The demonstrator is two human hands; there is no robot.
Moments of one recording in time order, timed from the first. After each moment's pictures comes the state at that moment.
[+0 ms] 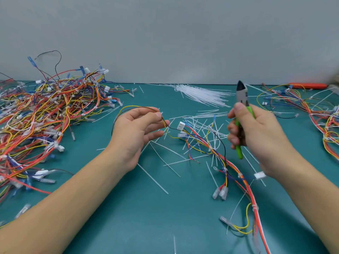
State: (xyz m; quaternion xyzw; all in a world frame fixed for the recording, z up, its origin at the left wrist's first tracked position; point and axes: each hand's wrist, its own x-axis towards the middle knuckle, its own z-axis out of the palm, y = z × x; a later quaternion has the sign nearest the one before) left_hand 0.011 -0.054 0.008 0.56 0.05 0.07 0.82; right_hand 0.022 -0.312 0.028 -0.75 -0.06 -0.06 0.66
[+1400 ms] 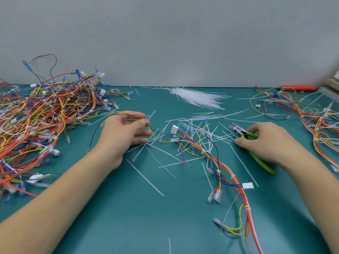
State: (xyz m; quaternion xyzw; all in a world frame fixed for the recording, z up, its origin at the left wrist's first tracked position) left_hand 0.026 -0.028 -0.002 0.67 0.10 0.09 0.73; right_hand 0.049 -0.371 0.018 -0.98 0.09 0.00 0.16
